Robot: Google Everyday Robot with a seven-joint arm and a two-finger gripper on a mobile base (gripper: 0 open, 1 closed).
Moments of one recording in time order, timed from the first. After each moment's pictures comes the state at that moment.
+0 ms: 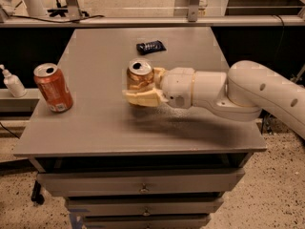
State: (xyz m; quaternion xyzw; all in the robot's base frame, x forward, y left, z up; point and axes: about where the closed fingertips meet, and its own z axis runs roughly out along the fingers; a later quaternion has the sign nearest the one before) arm 0.532 0.041 0.896 -0.47 0.59 0.36 0.54
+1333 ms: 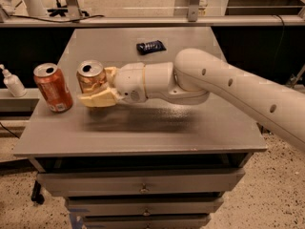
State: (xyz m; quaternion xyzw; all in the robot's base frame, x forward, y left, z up) arm 0.527 0.153 0.893 -0.54 0.54 0.42 0.50
